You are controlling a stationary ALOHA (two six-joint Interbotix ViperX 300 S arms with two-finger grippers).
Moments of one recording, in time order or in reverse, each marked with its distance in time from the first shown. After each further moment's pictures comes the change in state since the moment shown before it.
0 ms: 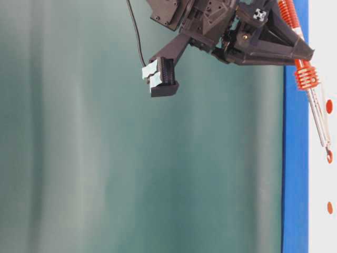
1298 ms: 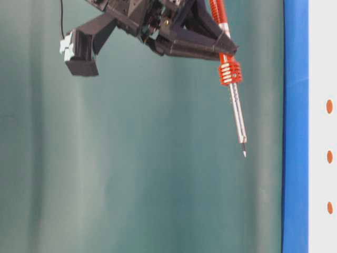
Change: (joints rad) left arm 0.000 0.000 0.000 0.002 0.000 0.000; right arm -0.005 -0.242 -0.040 -0.066 0.167 0.008
